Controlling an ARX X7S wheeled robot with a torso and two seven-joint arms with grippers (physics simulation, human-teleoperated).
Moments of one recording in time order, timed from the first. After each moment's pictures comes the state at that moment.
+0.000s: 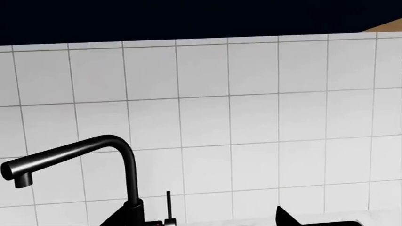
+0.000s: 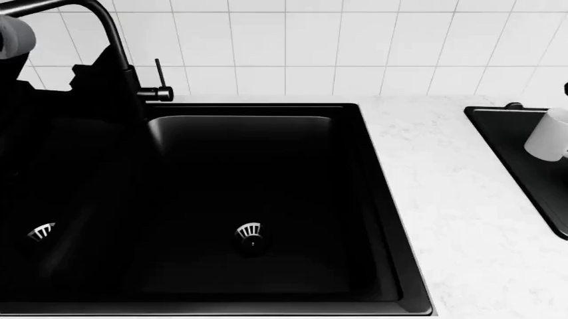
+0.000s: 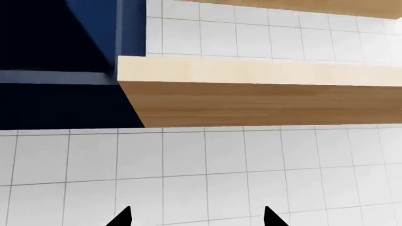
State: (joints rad) left arm -1.47 -1.26 1.24 0.52 -1.46 -0.08 -0.75; right arm 0.88 1.53 -0.59 -0.77 1.33 -0.11 0.97
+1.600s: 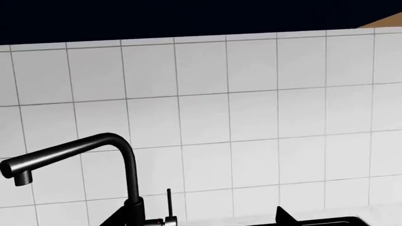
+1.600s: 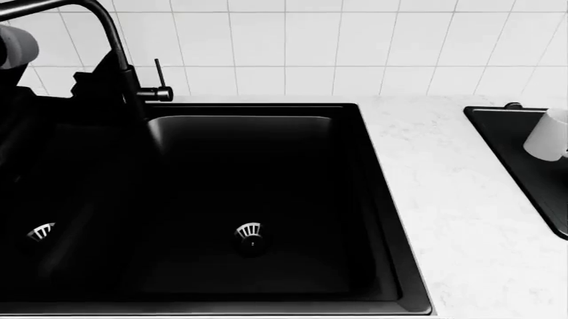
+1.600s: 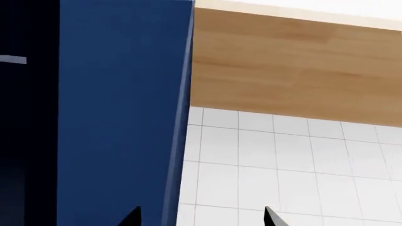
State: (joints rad) left arm -1.43 -1.27 1.22 0.52 -1.44 -0.07 -0.73; right arm 1.90 1.00 -0.51 -0.36 1.43 0.76 0.70
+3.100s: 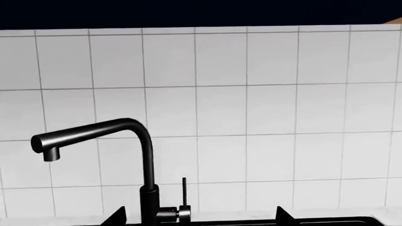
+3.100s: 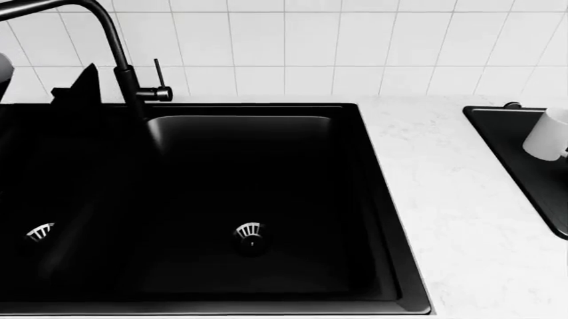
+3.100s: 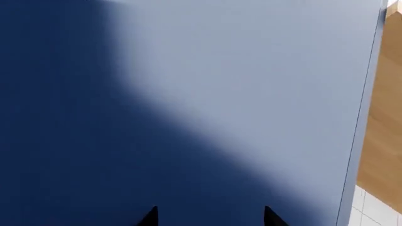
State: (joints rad) left arm -1.32 -1.34 1.23 0.49 -1.41 0.05 -0.68; right arm 2.05 0.39 -1.01 0.20 0.65 0.68 0.40
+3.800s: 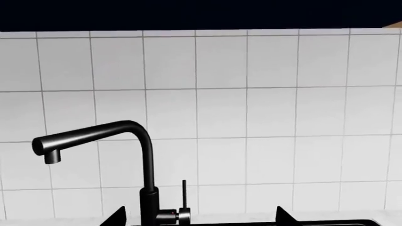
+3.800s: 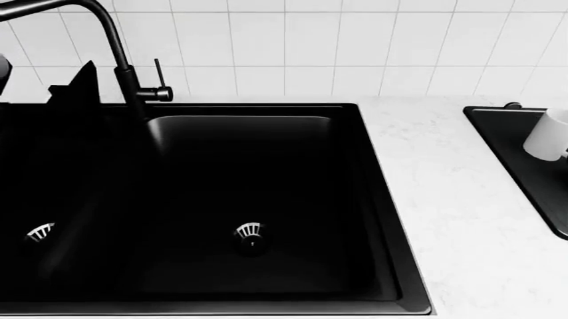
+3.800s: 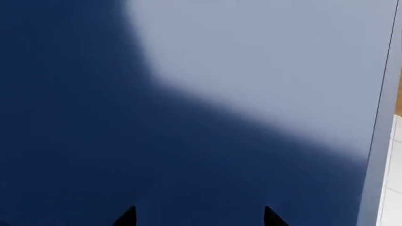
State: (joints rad) left arm -1.32 -1.34 1.22 0.49 -1.41 0.05 -0.68; right arm 2.05 0.45 -0.85 0.14 0.96 0.80 0.40
